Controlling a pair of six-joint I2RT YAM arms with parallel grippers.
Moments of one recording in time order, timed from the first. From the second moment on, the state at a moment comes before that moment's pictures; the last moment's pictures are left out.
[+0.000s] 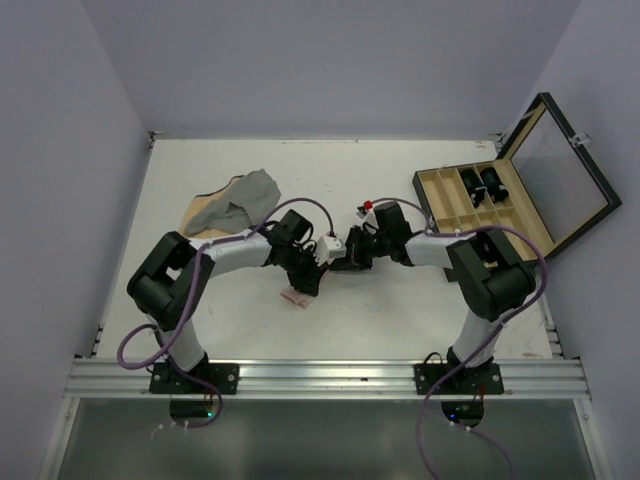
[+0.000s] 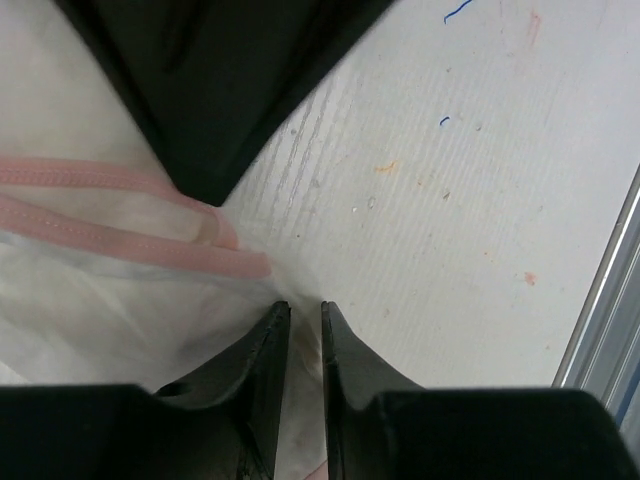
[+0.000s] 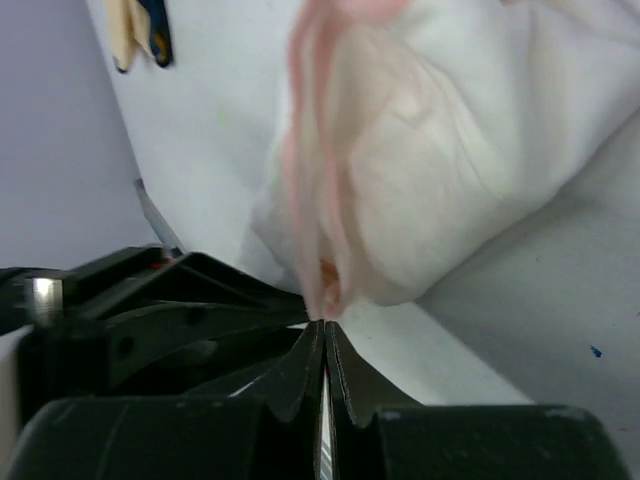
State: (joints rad) left arm -0.66 1.76 0.99 -0.40 0.55 0.35; right arm 0.48 1.81 0.83 0.13 -0.70 0.82
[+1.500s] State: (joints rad) left arm -0.44 1.68 1.00 -0.43 1.01 0.33; right arm 0.53 2.14 1.10 0.20 -0.88 0.74
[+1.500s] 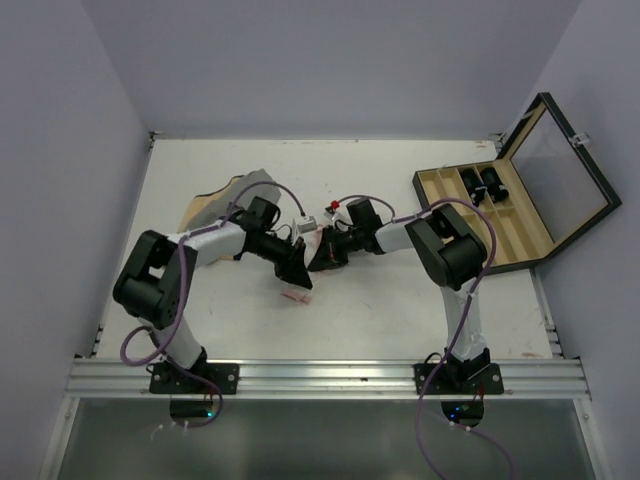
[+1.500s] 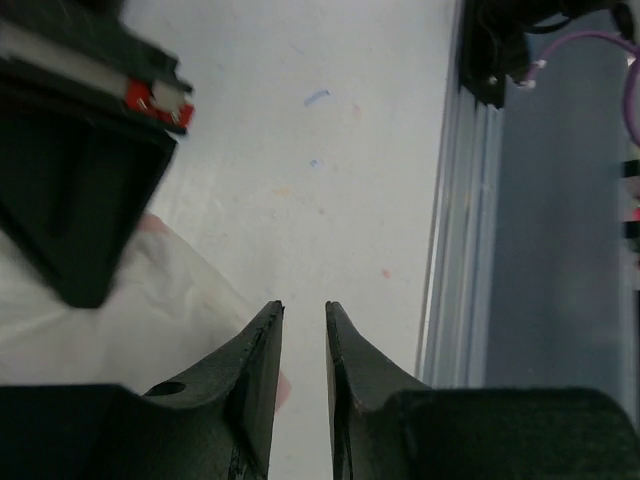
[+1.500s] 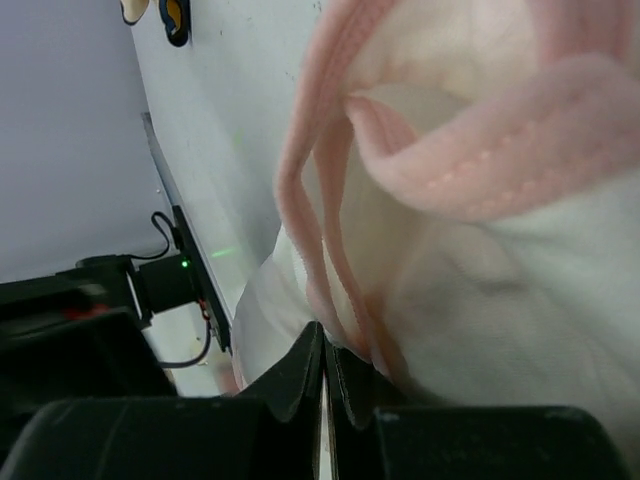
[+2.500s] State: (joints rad) left arm -0.39 2.00 0.76 0.22 1.20 -0.30; right arm 0.49 2.12 1.22 0.04 -0.87 0.63
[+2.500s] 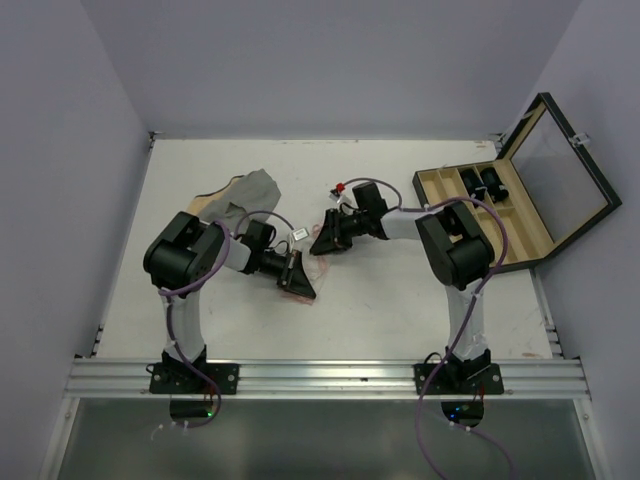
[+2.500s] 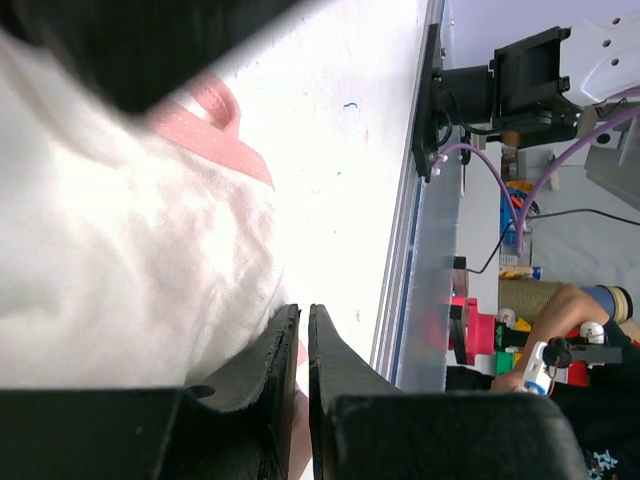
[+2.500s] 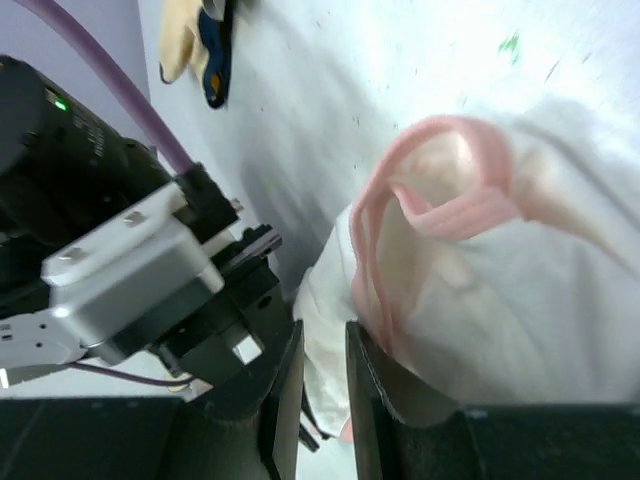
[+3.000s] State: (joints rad) left arm -0.39 2.00 0.75 0.24 1.20 -0.31; right arm 0.46 2.26 1.26 0.30 -0.87 0.90
